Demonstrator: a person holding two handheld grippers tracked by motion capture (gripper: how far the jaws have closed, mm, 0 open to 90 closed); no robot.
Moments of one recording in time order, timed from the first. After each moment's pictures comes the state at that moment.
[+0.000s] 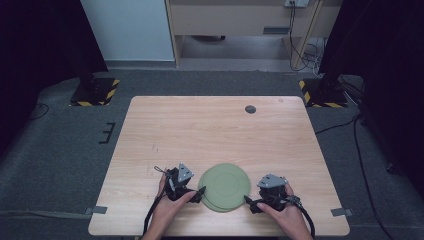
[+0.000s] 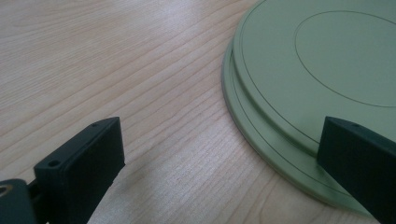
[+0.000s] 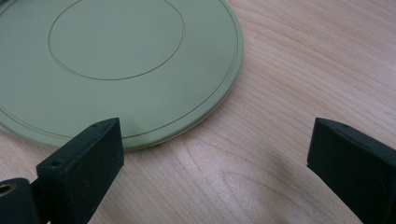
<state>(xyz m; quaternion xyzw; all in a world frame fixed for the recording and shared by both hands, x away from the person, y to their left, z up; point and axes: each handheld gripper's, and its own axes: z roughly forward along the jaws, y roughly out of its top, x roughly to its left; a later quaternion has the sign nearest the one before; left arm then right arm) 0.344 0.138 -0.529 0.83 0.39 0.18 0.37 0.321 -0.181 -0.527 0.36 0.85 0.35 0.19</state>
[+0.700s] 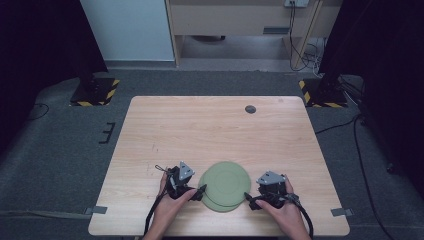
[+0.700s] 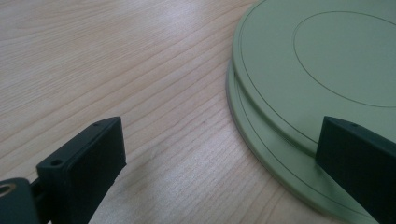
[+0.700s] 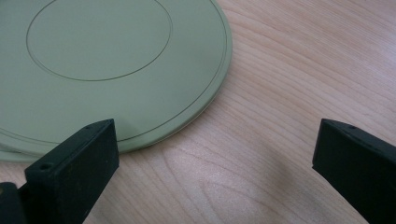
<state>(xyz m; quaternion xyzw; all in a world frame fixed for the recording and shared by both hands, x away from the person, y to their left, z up) 0.349 0.135 -0.528 0.83 0.39 0.18 0.36 0.330 -0.179 -0.528 0.38 0.84 0.33 0.20</state>
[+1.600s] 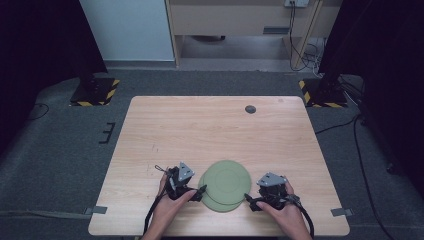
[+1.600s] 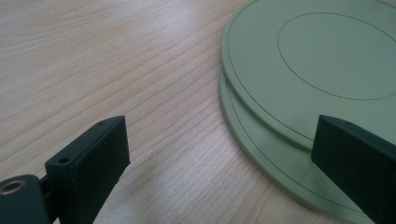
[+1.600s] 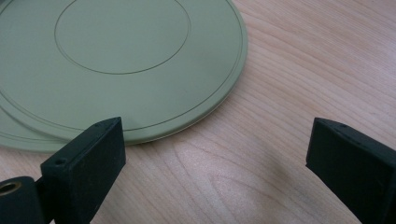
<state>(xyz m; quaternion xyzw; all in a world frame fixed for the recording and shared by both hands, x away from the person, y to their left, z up) 0.345 0.136 -0.525 0.83 0.38 0.18 0.37 0.325 -0.180 -0.526 0.37 0.84 0.34 0.20</state>
